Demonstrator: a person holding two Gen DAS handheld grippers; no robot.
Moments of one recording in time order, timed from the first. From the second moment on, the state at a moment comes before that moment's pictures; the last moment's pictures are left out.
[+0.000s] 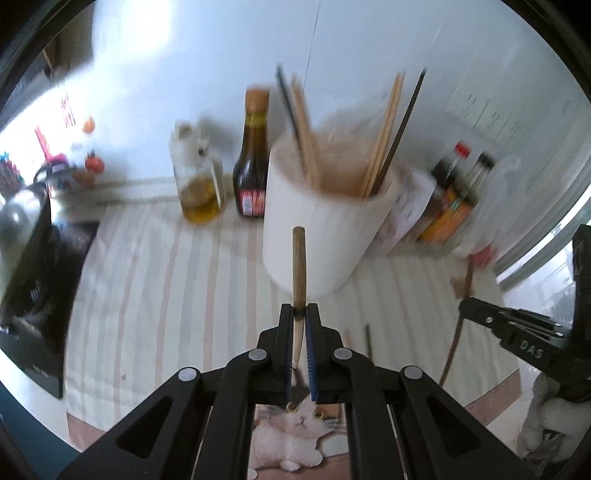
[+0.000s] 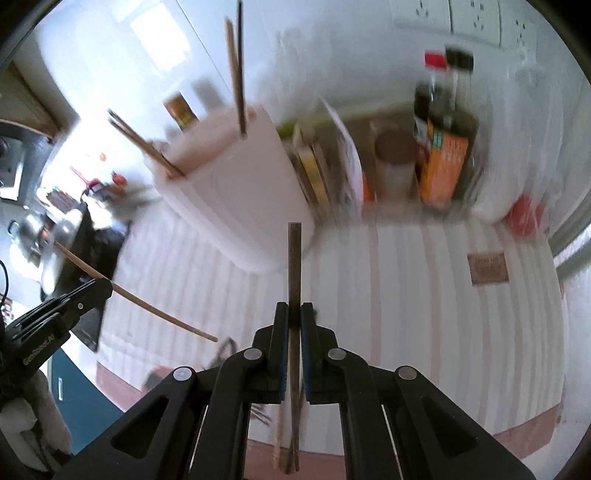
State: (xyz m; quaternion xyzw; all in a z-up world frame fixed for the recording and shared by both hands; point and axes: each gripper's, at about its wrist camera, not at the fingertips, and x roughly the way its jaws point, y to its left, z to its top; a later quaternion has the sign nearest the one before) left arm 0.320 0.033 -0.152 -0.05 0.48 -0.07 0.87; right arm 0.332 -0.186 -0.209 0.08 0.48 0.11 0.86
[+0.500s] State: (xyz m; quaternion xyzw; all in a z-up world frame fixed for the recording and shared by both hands) left arm 0.329 0.027 -0.020 -0.05 0.34 -0.10 0.93; right arm 0.362 -0.184 -0.063 0.10 0.33 0.13 0.93
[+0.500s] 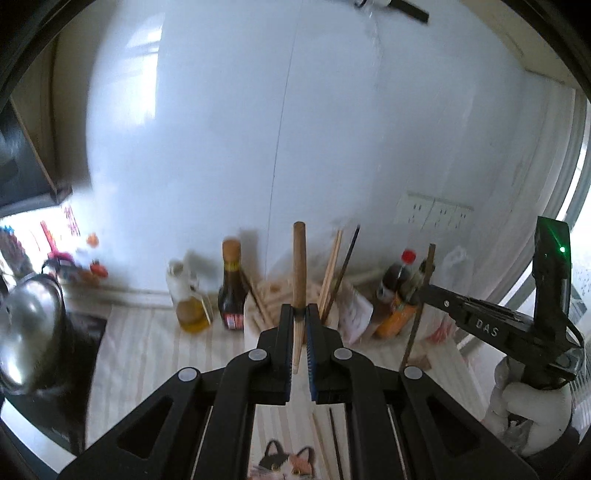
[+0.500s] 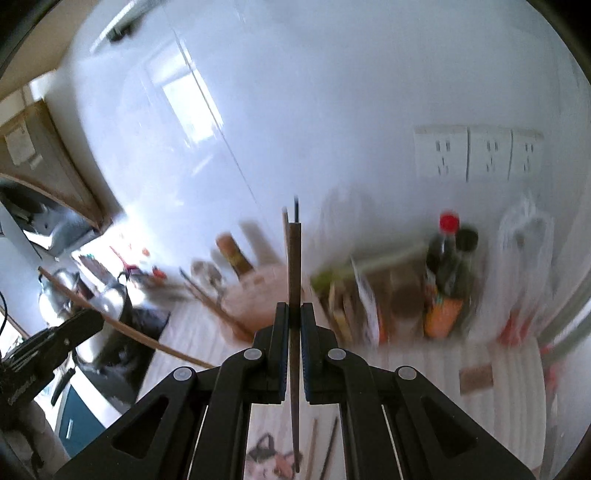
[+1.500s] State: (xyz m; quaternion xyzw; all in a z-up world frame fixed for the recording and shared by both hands) left arm 0.432 0.018 -0.028 -0.05 0.38 -0.05 0.92; right arm 0.467 -0.156 -0.039 0.13 0.27 0.13 0.95
